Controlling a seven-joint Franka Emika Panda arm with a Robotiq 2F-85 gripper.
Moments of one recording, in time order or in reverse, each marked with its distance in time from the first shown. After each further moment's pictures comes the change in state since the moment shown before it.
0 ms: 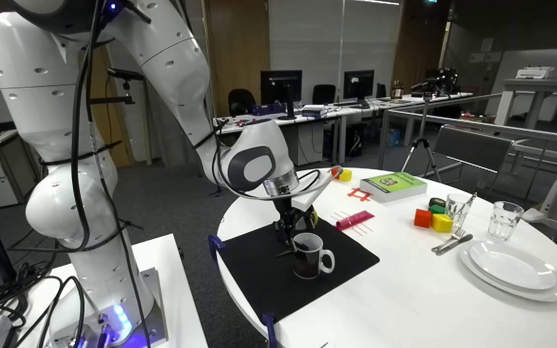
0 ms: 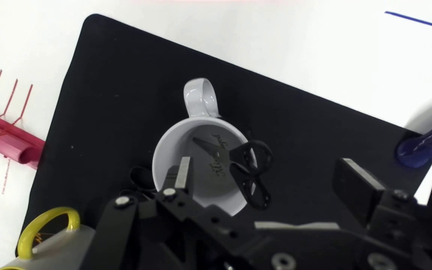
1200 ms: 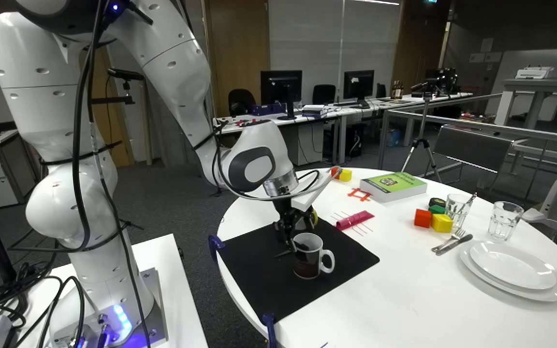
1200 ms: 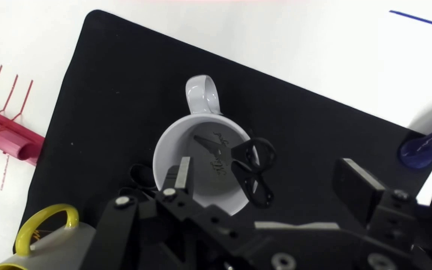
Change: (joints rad) arm 0.000 0.008 0.001 0.000 -0.027 0.011 0.017
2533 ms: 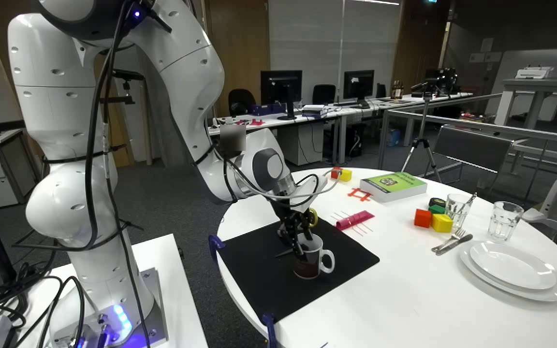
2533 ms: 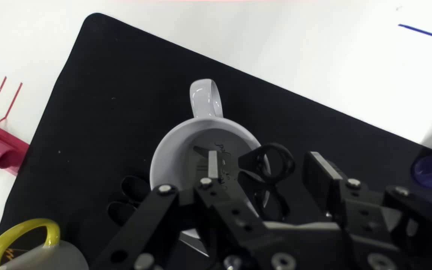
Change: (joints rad) arm 0.000 0.092 -0.015 0.082 -0.526 0.000 0.471
